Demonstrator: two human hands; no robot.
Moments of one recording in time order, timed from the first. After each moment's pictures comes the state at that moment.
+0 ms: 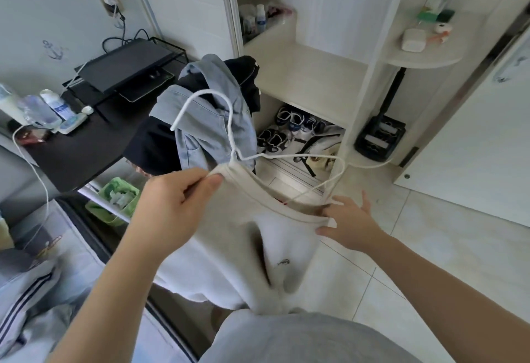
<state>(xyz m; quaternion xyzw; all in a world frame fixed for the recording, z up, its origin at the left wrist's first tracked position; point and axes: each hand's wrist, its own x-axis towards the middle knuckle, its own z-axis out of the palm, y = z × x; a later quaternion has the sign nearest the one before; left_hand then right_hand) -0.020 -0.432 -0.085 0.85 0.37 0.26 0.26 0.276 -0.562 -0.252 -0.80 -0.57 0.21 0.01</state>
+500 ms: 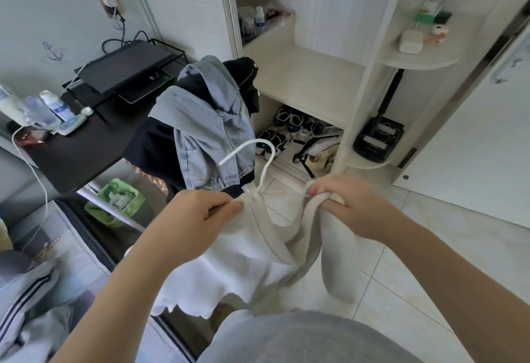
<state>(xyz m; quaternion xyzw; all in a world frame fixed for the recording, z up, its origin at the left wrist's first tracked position) -0.015 -0.439 -0.101 0.89 0.34 0.10 0.30 0.262 -0.567 -0.146 -0.68 -0.64 0.22 0.29</state>
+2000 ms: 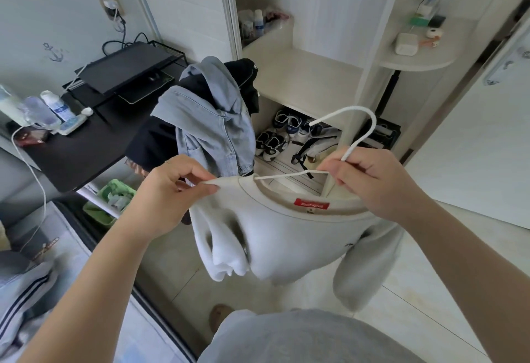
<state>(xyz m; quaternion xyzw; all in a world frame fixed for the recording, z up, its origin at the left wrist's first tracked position) -0.041 -0.401 -0.105 0.82 0.34 0.24 0.39 0.248 -0.578 -0.088 -0.66 -0.57 0.25 0.43</state>
